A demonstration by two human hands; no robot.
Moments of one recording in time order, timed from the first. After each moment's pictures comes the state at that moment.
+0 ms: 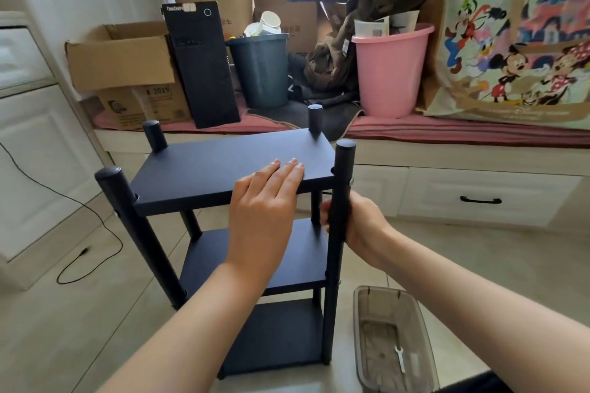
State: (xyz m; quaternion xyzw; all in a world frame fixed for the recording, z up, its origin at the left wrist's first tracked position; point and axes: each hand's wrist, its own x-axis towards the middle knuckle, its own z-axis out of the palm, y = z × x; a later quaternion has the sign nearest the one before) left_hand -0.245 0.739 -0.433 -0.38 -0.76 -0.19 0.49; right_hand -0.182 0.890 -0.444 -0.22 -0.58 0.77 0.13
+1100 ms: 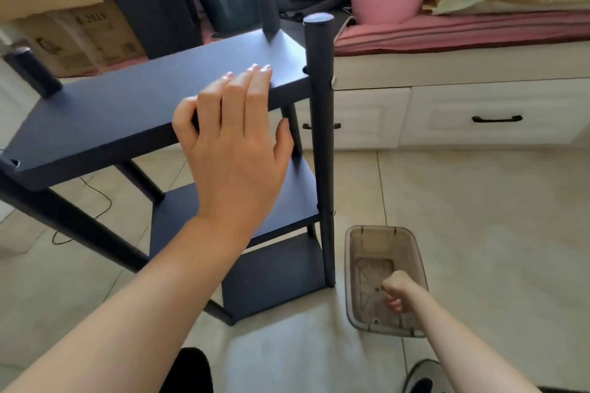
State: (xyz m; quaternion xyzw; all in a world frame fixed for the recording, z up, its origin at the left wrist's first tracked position) left_hand -0.241 0.796 -0.452 -0.32 -0.77 -0.12 0.54; right_hand -0.104 0.995 -0.775 -0.55 -0.65 0.48 -0.22
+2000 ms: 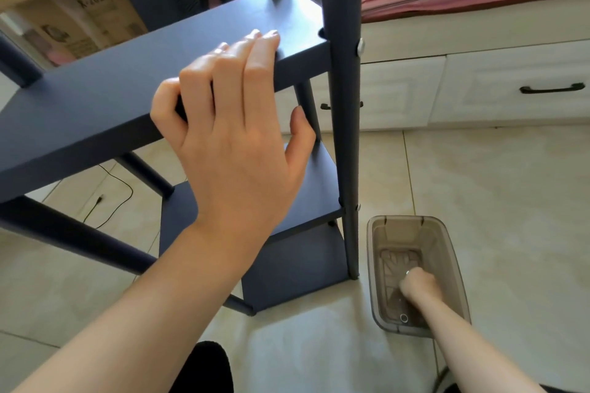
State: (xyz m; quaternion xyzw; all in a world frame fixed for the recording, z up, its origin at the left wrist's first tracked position) left_hand -0.240 0.800 -0.451 -0.31 -0.77 -0.11 0.54; right_hand -0.121 0.982 -0.821 -0.52 -0.78 0.27 -0.23
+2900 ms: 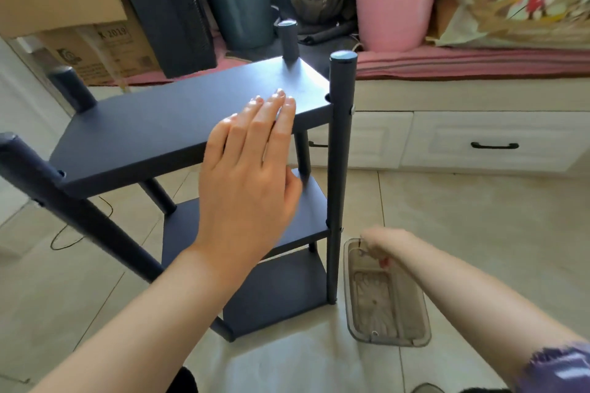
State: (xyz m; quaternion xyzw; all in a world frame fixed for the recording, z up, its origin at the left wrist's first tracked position) left_hand -0.224 0.771 -0.434 -0.41 -0.80 -0.09 0.43; right_hand -0.196 1.007 -0.637 -0.23 -0.91 0.11 -0.34
